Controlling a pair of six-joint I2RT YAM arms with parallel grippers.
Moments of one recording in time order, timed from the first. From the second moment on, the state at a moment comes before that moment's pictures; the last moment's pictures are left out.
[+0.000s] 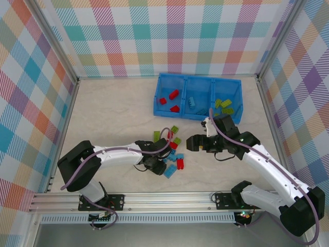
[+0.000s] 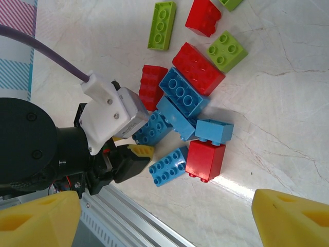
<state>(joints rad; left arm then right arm) -0.99 1.59 0.85 -0.60 0.00 -0.40 0.54 1.00 0.85 -0.75 -0.45 0.54</state>
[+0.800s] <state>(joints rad) -1.03 1.44 1.00 -0.42 -0.18 -0.31 0.54 0.79 0.85 -0.70 -0.31 0.59</state>
